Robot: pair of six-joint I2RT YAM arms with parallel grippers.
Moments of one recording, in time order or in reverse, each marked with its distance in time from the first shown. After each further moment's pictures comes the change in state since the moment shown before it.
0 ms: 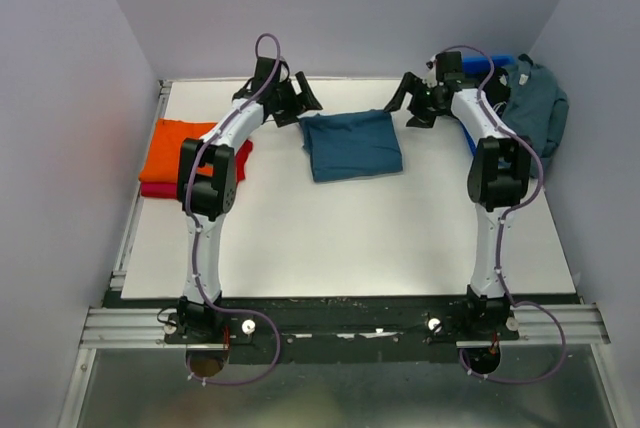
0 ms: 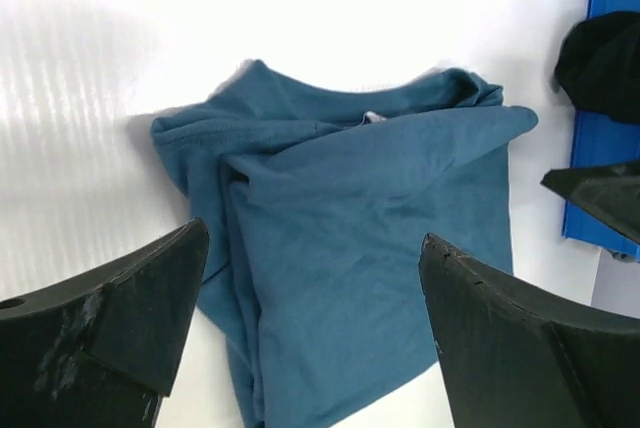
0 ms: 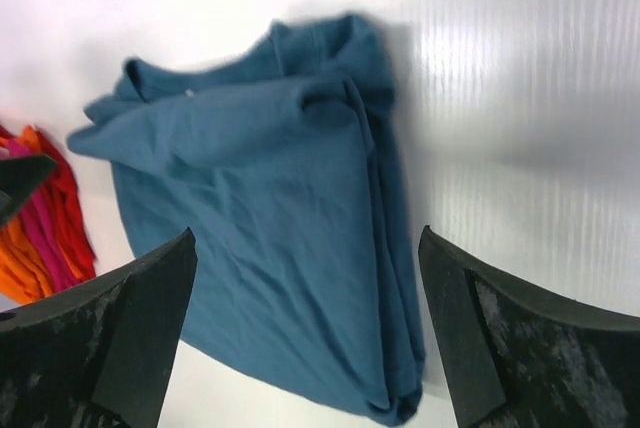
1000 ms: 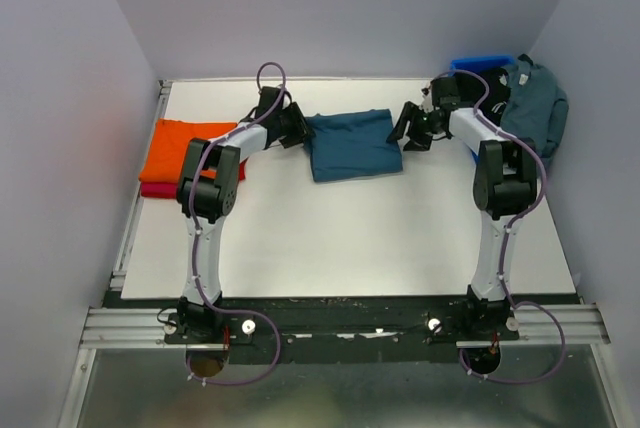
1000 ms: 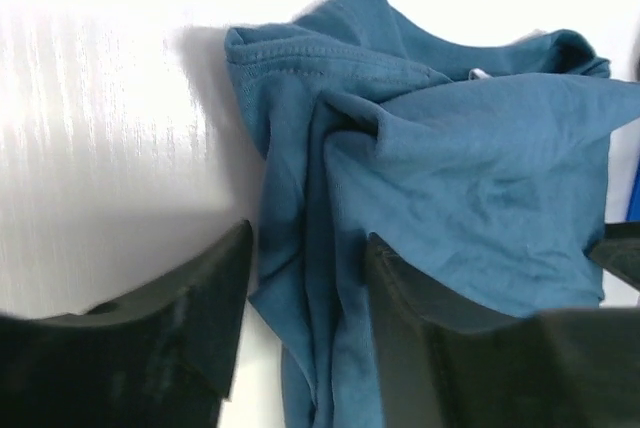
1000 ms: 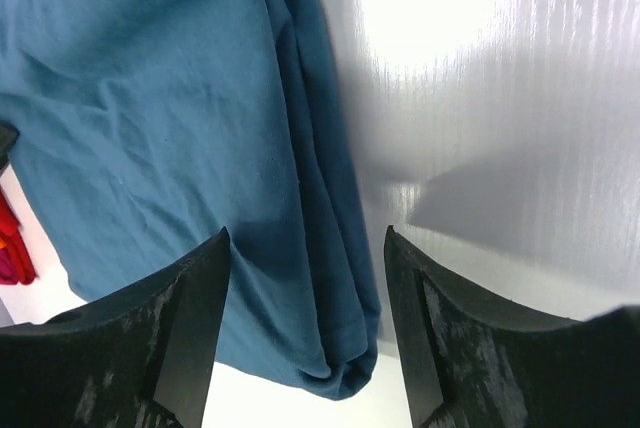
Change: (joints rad) left arm -0.017 -0.058 -0.362 0.296 -0.055 -0.042; right arm 0.020 -0.171 -0.443 0.168 0.030 -0.051
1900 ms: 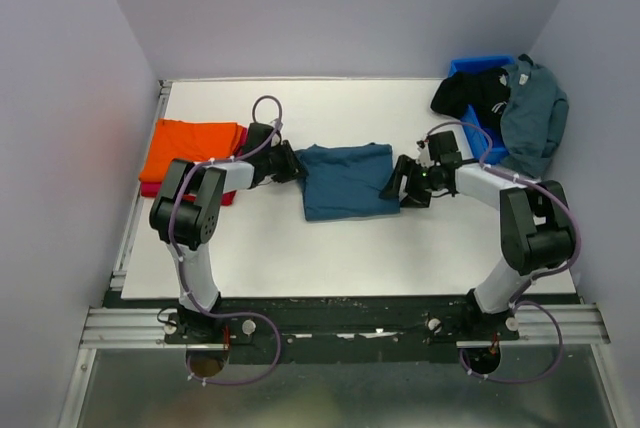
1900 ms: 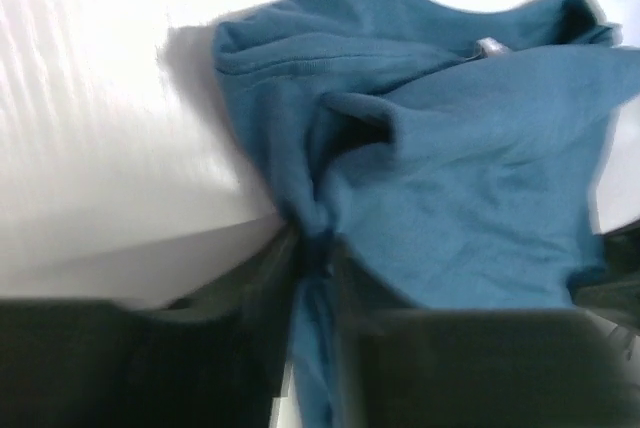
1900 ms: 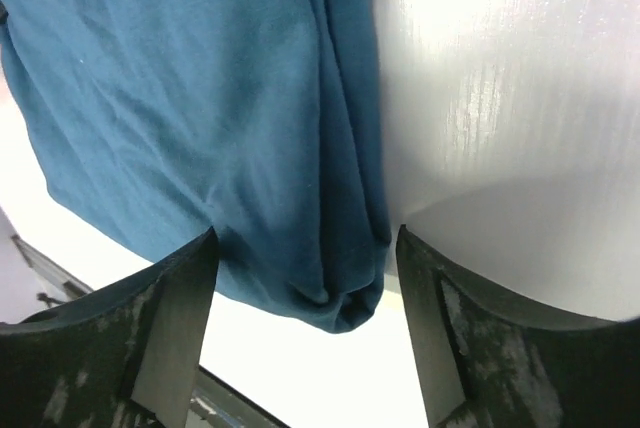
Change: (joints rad) left arm -0.011 -0.265 -0.524 0.245 0.114 0.039; right arm 0.098 -0.477 -0.756 0.216 -0.049 0.096
